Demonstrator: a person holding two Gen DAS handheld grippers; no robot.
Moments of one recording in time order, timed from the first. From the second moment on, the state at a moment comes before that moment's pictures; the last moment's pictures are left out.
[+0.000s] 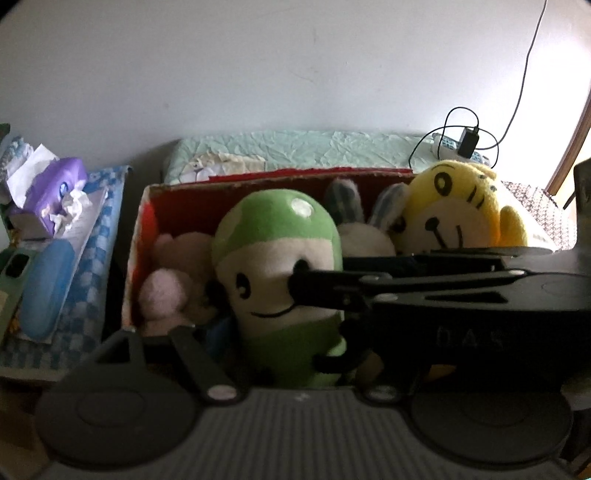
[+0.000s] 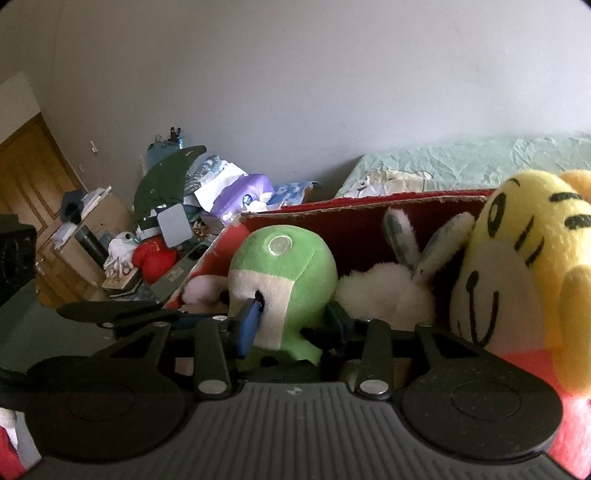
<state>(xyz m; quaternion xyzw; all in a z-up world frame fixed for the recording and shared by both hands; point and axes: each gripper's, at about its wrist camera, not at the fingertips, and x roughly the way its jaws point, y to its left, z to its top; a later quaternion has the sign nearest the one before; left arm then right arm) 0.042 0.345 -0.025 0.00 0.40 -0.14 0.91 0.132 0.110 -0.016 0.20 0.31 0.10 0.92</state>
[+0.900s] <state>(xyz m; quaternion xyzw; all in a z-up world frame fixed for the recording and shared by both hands) 0.044 0.340 -0.019 0.00 0.42 -0.10 0.90 0.121 0.091 -0.012 0.29 0.31 0.10 0.90</state>
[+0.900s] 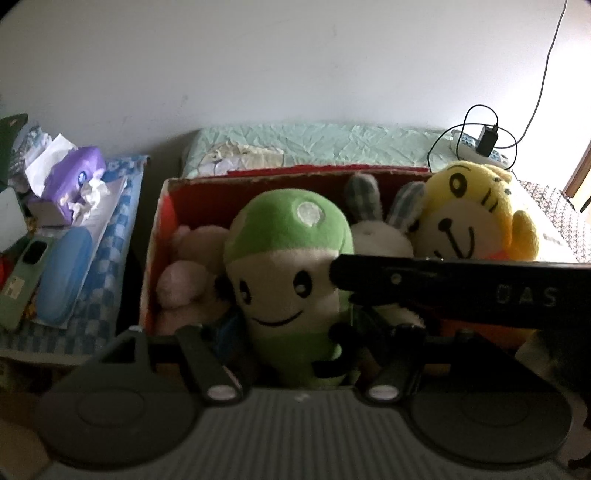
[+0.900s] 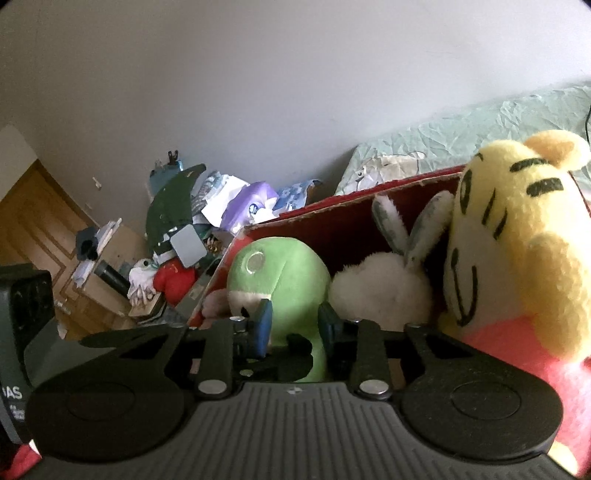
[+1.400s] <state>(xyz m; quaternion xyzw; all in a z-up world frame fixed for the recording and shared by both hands) 0.048 0.326 -0.022 0.02 0.43 -0.10 0.90 0.124 0.089 -0.023 0.29 0.31 0.09 0.90</state>
